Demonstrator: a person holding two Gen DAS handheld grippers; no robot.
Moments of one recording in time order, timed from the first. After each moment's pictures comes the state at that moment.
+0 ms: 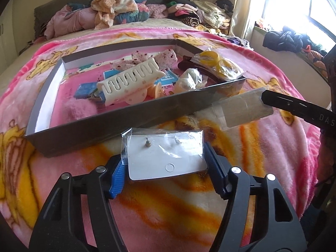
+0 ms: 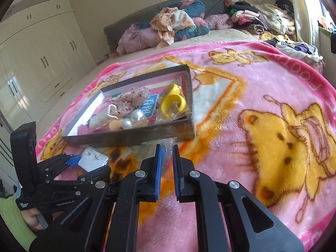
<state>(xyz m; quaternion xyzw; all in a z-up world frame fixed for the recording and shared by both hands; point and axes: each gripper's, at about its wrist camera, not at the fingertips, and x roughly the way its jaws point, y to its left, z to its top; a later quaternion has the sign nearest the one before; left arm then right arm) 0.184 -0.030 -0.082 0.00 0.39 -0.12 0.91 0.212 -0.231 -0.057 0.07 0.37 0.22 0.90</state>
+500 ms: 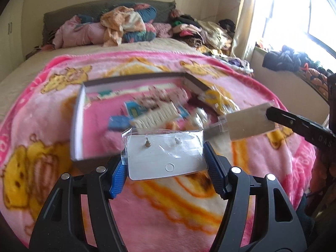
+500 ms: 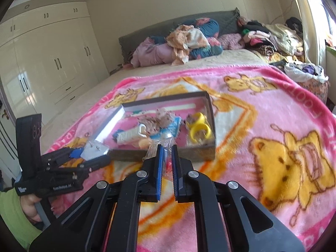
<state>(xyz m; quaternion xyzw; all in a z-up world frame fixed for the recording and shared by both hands) 0.171 0.003 -0.026 -0.03 0.33 -0.11 0.94 0.189 -0.210 -0.008 0.06 0.30 0.25 0.92</state>
